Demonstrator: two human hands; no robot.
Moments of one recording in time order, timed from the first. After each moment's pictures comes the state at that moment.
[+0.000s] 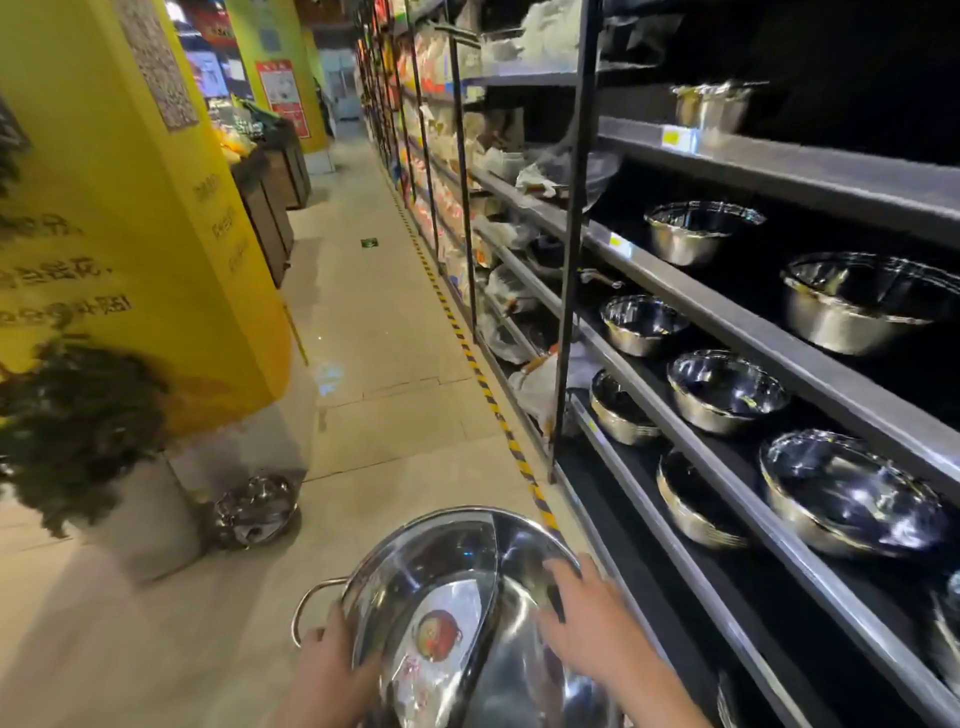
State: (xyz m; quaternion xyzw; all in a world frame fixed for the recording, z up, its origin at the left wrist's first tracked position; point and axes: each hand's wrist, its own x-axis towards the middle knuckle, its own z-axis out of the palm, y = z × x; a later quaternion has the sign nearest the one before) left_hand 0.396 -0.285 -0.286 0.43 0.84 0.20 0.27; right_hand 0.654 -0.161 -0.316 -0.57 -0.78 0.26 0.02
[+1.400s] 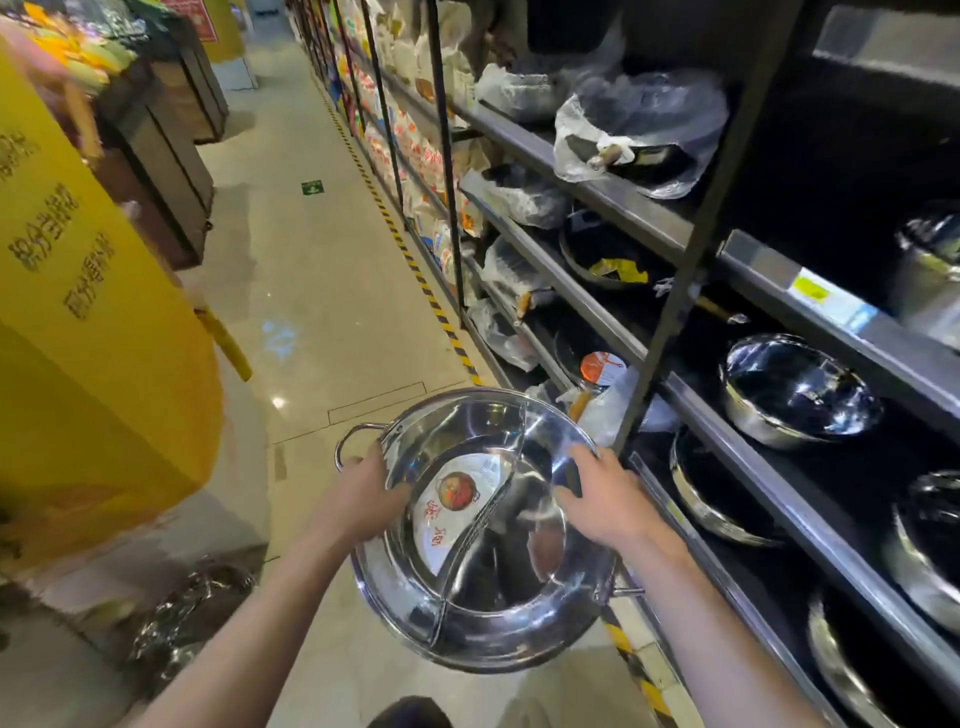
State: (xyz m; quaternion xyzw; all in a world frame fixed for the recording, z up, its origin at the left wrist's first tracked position) left_hand 0.113 0.361 -0.284 0.55 0.78 0.10 0.28; right_hand 0.414 0.405 -0.302 -0.64 -0.71 0.28 0.06
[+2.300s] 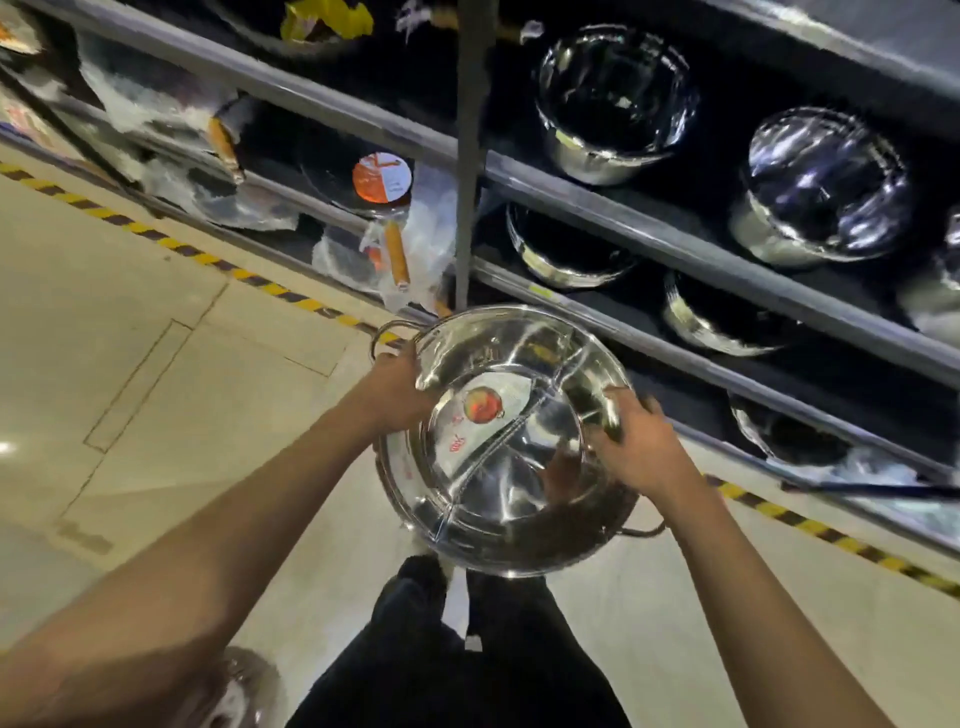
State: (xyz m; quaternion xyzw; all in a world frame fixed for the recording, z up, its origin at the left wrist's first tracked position) left_hand 0.224 0.556 -0.407 0.78 0.46 -0.14 0.41; right_hand 0.438 0.327 -0.403 -0.88 -0.32 0.33 0.09
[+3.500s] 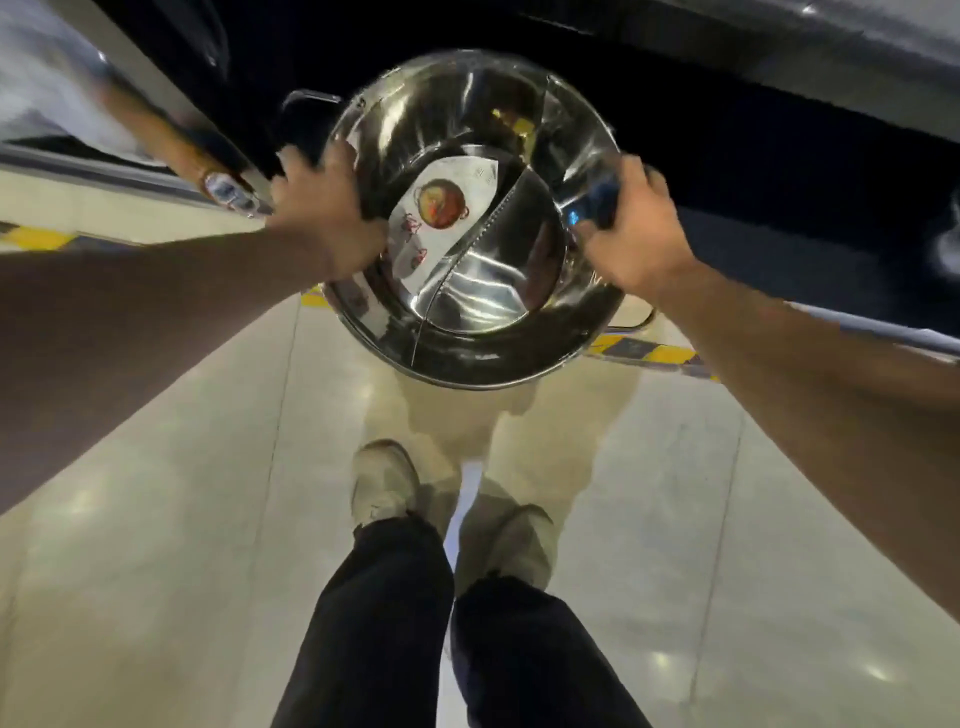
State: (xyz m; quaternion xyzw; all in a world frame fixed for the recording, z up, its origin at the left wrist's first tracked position) left_hand 0.490 0.680 -0.978 0.85 0.43 -0.16 0.24; right_hand 0.676 0.456 -0.985 -0.92 -0.23 0.25 0.17
